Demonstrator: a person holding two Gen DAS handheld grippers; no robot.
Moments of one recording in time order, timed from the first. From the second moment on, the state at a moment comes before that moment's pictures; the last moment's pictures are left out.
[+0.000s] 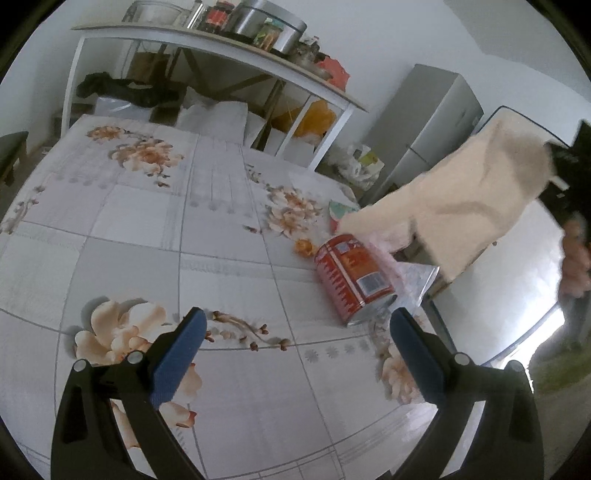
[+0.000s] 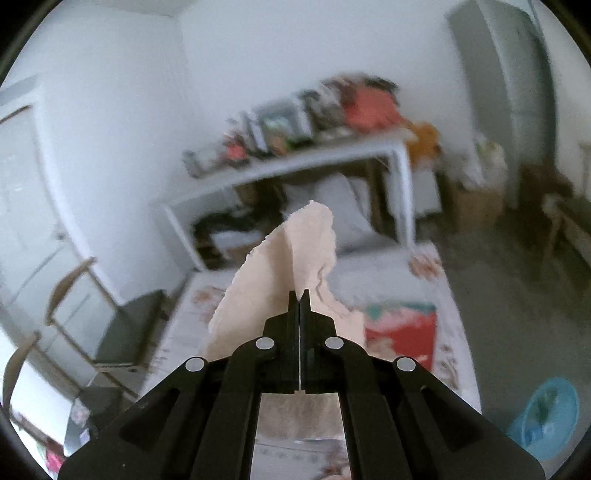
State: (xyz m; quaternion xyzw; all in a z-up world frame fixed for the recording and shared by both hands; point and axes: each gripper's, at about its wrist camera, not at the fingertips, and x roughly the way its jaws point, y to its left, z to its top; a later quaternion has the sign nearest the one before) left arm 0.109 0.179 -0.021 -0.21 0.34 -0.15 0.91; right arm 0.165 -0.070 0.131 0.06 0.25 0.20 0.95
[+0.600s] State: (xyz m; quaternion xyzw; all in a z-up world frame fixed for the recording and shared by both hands) left arm 0.064 0.243 -0.020 -0.20 0.33 -0.05 0.92; right arm 0.089 0.007 0.129 0.07 0.26 0.41 0.87
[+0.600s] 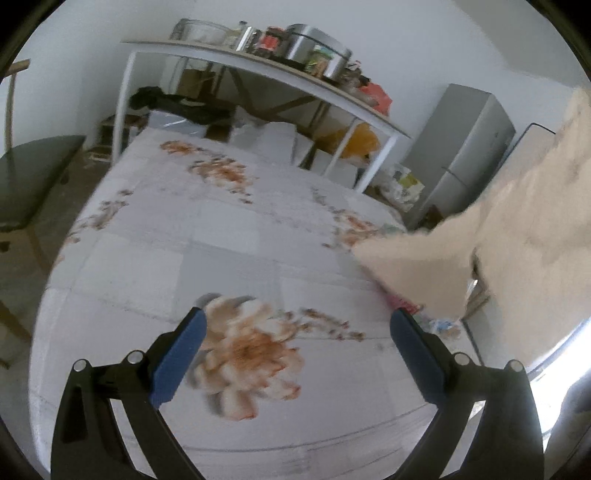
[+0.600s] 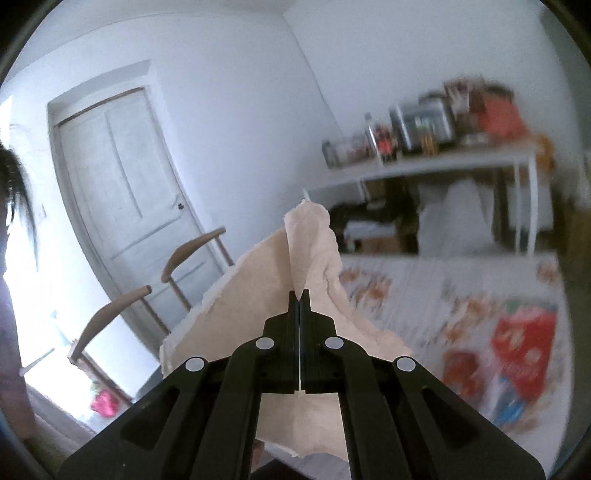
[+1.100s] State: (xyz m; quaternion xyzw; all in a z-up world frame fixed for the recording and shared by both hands) left arm 0.045 0.267 -0.030 -0.21 0.31 -0.04 0.93; right arm 0.152 0.064 -0.042 0.01 0.46 0.32 0.82
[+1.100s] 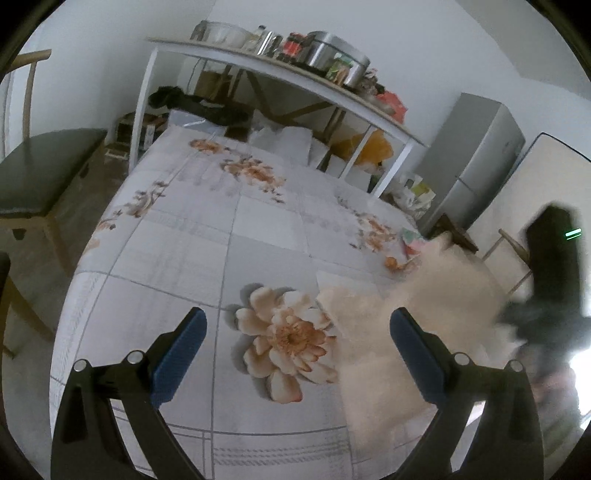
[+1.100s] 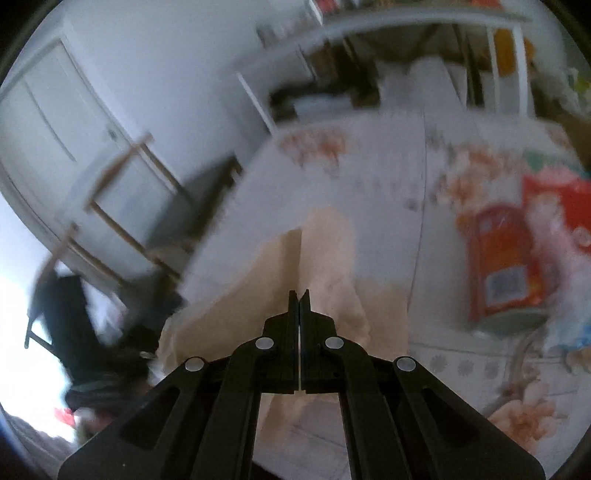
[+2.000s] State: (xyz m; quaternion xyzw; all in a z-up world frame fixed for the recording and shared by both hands) left arm 0.114 0.143 -0.073 0.00 0.42 -0.09 0.90; right arm 0.130 -0.114 -0.011 0.12 0.40 0.16 0.90
